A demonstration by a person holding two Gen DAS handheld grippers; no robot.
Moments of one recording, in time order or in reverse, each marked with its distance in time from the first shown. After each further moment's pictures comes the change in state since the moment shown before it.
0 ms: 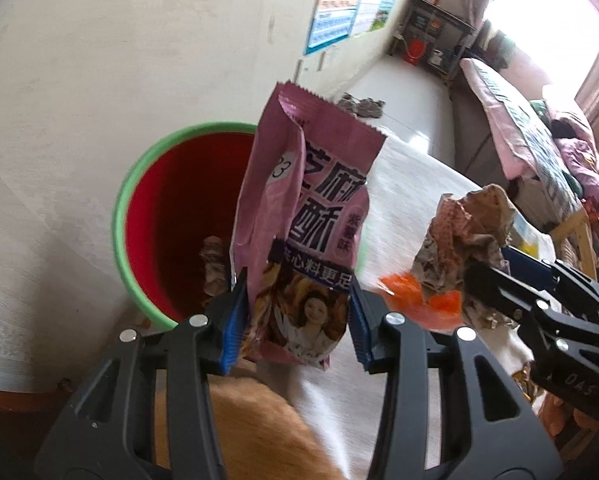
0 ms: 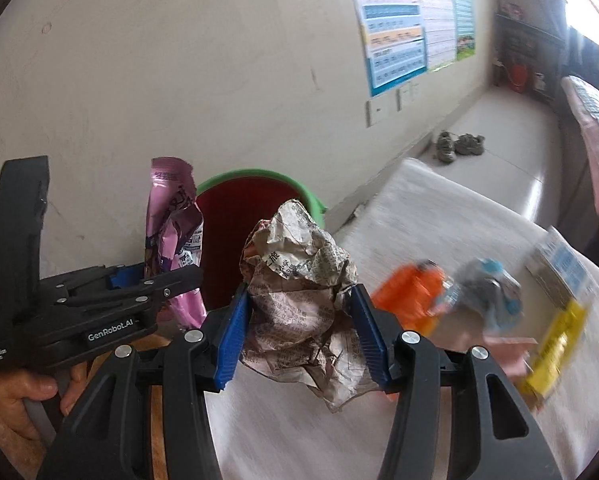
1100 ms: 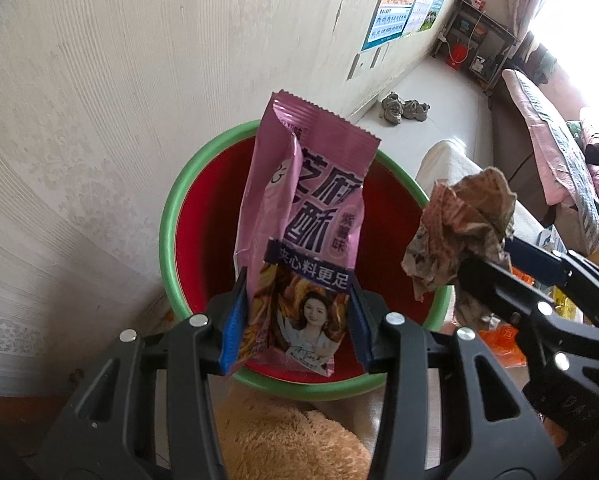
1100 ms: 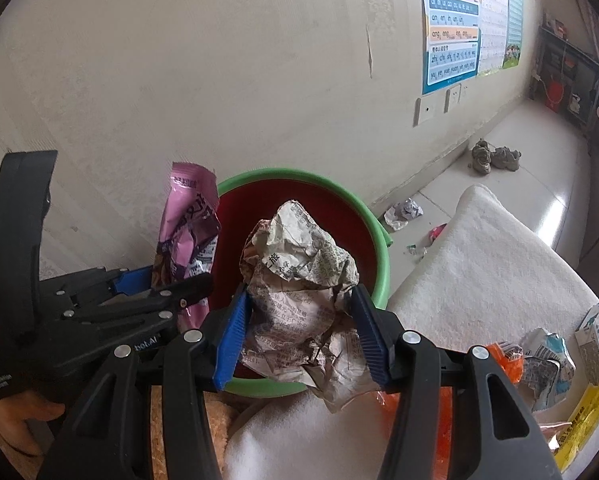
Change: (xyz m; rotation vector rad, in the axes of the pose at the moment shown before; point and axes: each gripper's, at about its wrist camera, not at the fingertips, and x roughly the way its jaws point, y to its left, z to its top) left arm 0.026 0.052 0.022 -0.093 0.045 0.085; right arm 0.064 0.046 0.039 -0.108 0.066 0.024
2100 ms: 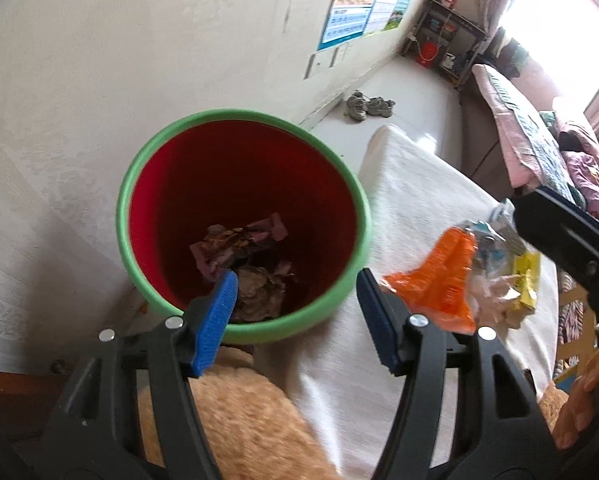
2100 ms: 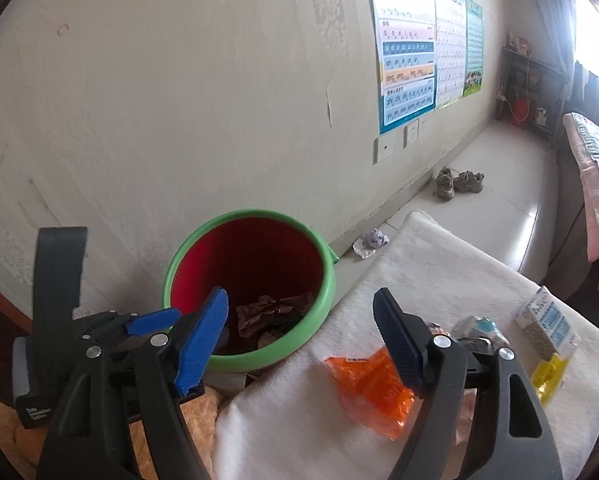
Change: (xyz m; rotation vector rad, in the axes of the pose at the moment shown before) left arm -0.033 -0.048 -0.033 0.047 -0.020 -0.092; right arm -0.105 -0.021 -0.027 0.060 -0.166 -0.070
